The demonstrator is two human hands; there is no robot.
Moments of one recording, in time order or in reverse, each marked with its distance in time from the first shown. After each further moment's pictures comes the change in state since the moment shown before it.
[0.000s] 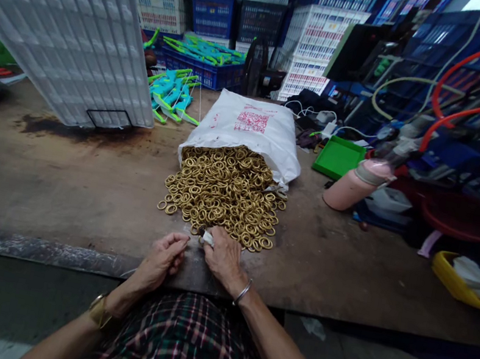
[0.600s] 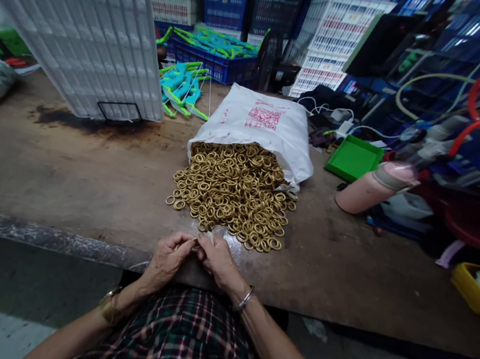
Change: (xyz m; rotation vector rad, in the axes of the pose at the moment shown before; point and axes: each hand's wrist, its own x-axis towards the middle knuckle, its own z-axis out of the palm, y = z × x) left_hand -0.005 -0.003 -0.001 0.190 0.058 0.328; right_hand -0.006 -0.027 0.009 1.119 -0.370 0.370
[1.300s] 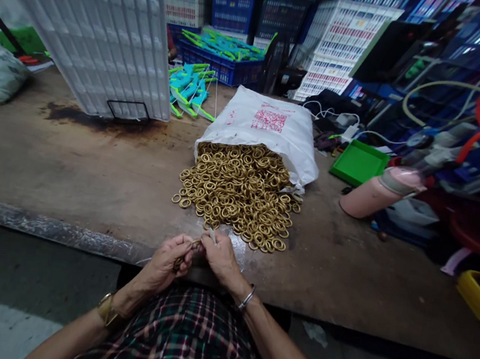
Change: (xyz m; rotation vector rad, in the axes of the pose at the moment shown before) left_hand -0.014 -0.001 -0.008 -0.442 -0.162 -0.289; right_hand 0.001 -0.007 0.006 -0.271 0.099 -0.191
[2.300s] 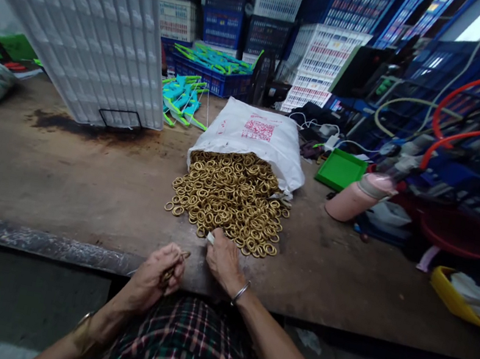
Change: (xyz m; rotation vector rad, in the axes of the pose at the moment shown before) left_hand -0.020 0.011 0.006 -0.015 -0.073 -0.007; right_hand 0.013 0.017 -0.017 -0.908 0.184 -0.102
